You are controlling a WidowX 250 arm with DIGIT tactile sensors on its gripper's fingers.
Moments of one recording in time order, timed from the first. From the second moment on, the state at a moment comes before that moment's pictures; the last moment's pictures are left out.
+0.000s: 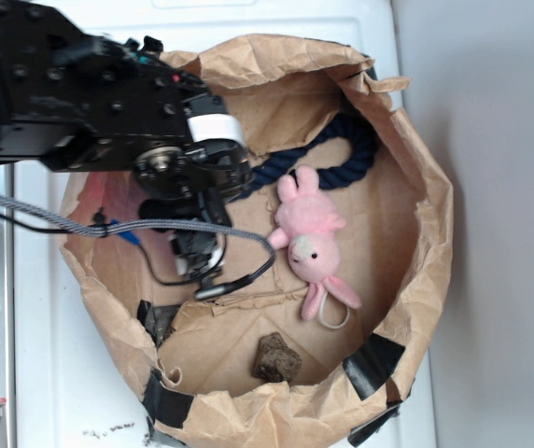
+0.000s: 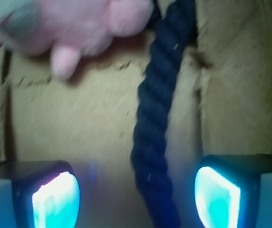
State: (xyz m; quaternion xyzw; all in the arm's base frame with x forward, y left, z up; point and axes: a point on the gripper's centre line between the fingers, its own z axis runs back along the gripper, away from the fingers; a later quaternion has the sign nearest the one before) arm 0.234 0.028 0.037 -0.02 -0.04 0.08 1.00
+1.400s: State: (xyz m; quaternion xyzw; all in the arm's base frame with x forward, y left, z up) arm 0.268 0.024 0.012 0.02 -0.05 0.09 0.99
